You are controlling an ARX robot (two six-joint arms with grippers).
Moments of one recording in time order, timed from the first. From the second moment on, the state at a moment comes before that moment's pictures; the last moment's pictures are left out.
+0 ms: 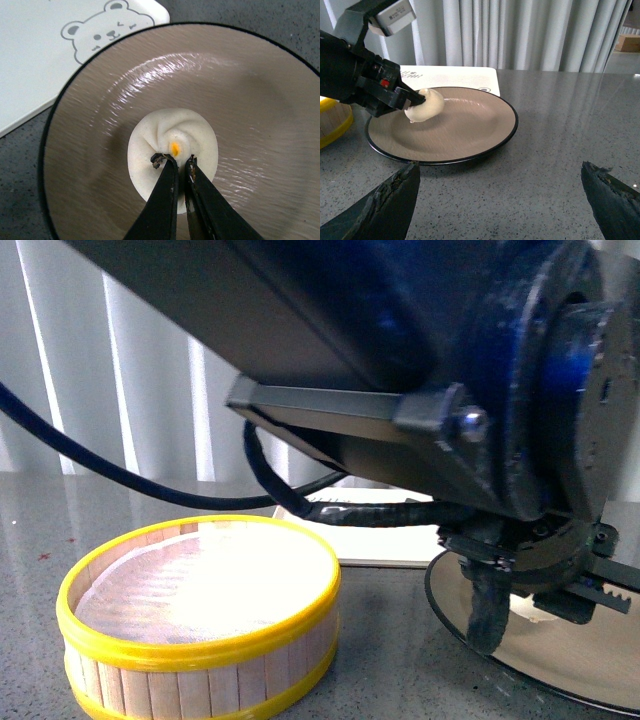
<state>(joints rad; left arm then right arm) -0.79 2.03 1.56 -0.04 -0.12 0.04 0.00 0.00 0.01 0.00 0.00 -0.01</state>
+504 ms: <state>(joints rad) -0.81 2.14 1.71 -0.17 -0.13 -0.02 0.00 0.00 0.01 0.00 0.00 -0.01</state>
